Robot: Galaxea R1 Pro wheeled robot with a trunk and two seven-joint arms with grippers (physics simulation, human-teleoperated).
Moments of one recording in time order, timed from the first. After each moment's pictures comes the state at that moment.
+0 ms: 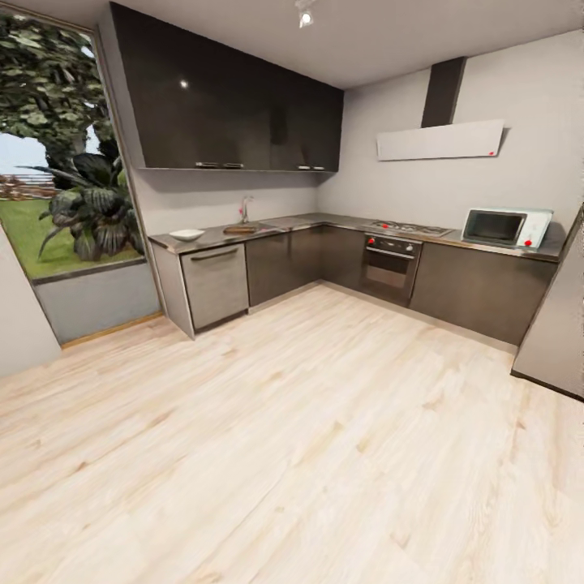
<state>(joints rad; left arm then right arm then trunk) -0.02 0.06 0.01 -0.33 0.02 -0.10 0.00 -0.01 0.04 0.00 -0.53 0.06 -0.28 -0.07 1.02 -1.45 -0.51</state>
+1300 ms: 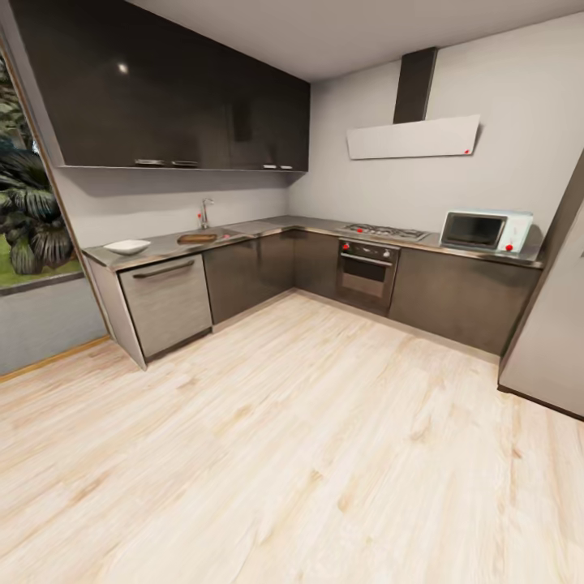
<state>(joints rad) -0.02 0.05 0.01 -0.33 0.02 -0.10 0.00 -0.01 0.04 0.00 -0.53 0.06 -0.28 -0.07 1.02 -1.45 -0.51</state>
